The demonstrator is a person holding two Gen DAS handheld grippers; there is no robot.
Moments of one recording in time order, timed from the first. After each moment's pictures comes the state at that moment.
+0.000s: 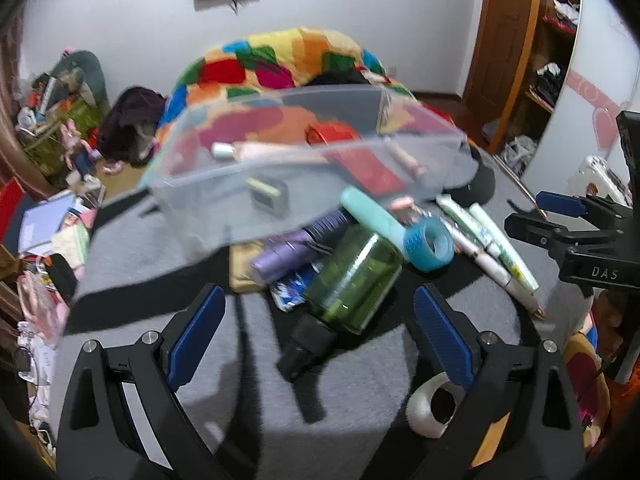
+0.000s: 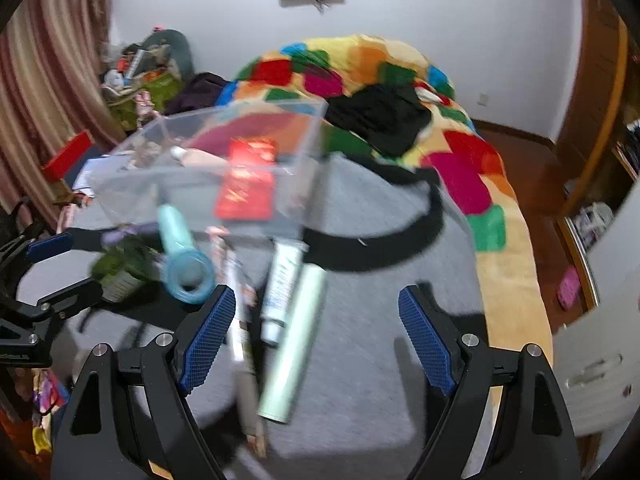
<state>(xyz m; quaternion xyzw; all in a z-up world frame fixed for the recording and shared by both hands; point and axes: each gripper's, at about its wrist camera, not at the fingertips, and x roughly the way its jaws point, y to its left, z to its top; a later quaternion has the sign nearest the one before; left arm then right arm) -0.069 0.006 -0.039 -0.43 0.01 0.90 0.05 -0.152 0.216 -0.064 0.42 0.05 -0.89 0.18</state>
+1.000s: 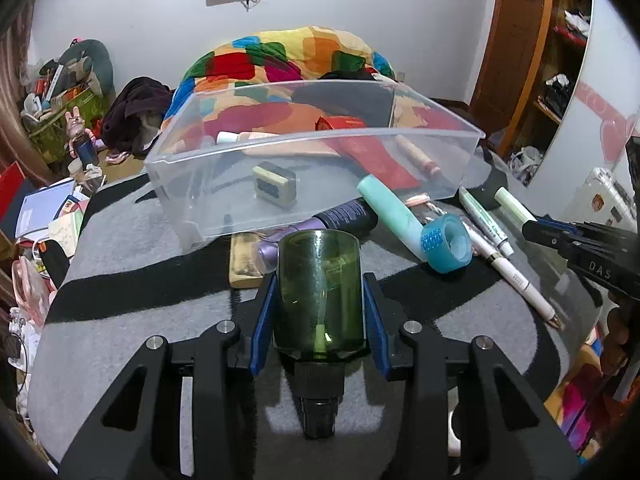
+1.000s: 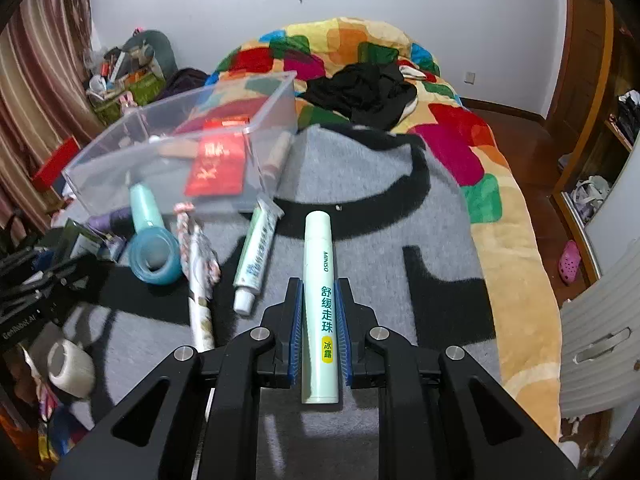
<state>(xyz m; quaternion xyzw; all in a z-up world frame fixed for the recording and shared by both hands) -0.069 -0.003 -0.050 -0.42 -0.01 0.91 0.03 -0.152 0.231 -0.081 0.44 0.02 -0.88 0.17</state>
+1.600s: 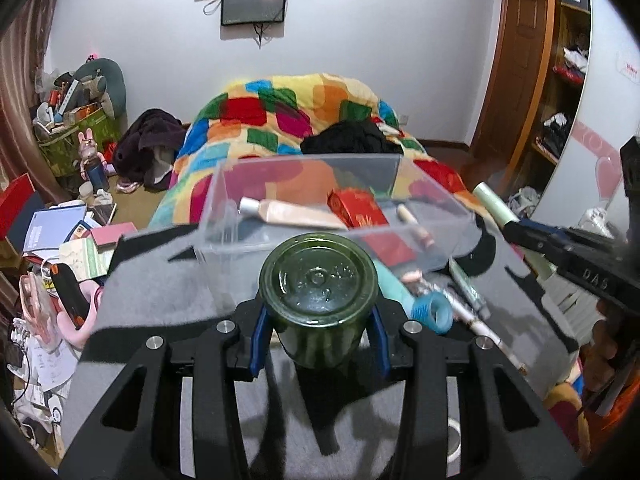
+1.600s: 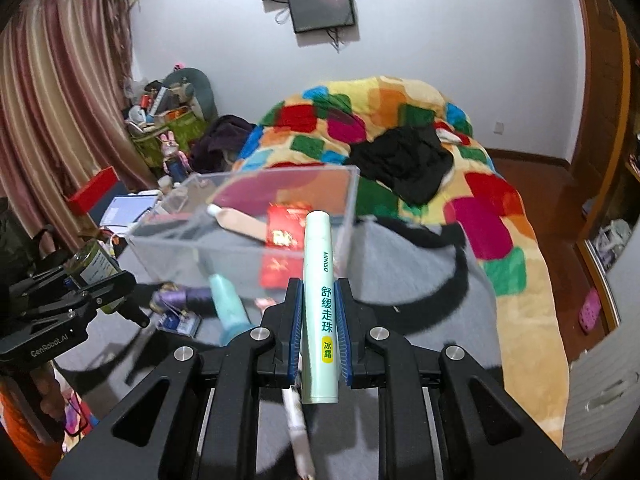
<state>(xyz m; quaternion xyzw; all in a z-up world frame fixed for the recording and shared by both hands) -0.069 -0.019 0.010 -0.35 -0.03 0.94 0.02 -0.157 0.193 -0.016 0.35 0.01 -0.91 0.23</state>
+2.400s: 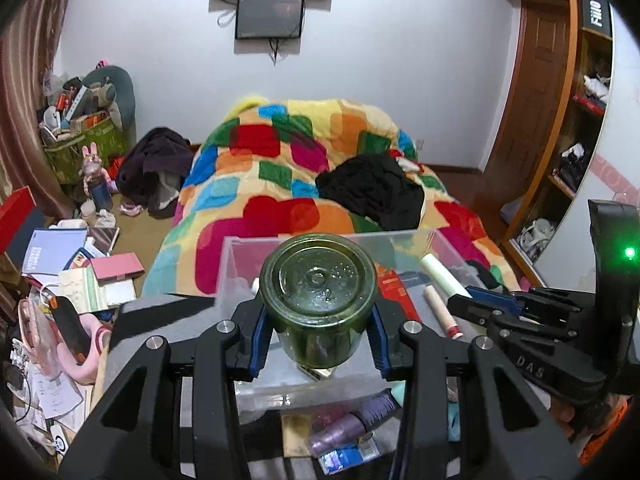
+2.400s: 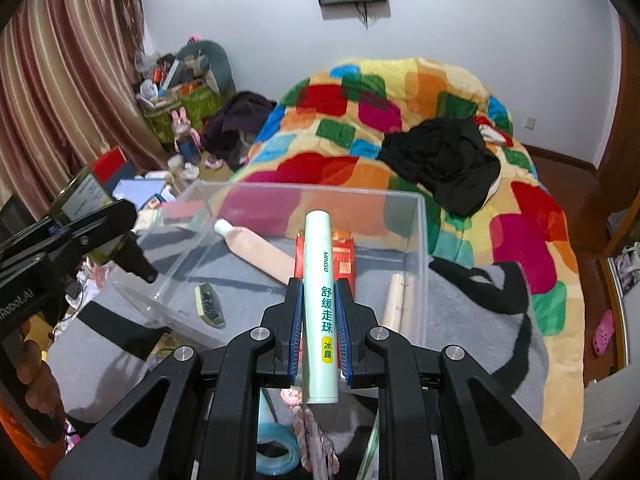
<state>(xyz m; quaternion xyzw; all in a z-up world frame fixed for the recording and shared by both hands) -0.158 -0.040 0.035 -0.33 -0.04 0.94 0.00 -0.239 0.126 -0.029 0.40 0.04 -0.87 0.27</state>
